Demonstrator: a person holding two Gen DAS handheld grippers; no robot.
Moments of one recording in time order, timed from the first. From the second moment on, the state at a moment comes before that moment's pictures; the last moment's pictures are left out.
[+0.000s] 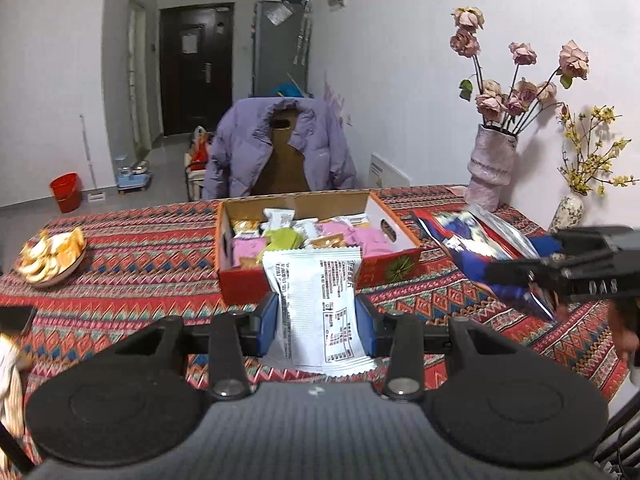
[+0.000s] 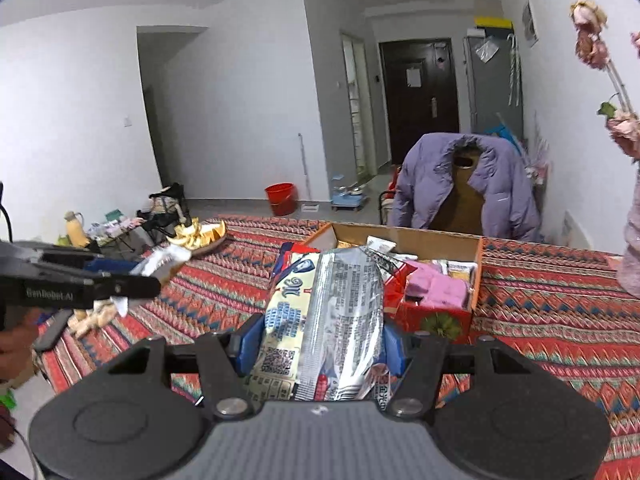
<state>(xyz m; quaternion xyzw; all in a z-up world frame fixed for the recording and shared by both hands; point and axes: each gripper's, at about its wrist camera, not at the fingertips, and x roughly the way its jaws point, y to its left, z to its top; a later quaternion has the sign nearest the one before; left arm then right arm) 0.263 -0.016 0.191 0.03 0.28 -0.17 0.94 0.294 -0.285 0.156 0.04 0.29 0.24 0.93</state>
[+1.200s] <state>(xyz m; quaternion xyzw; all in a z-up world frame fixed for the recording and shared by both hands) 0.594 -0.111 0.063 0.07 0.46 -0.17 0.87 0.608 -0.273 0.007 0.00 0.52 0.19 0.84</state>
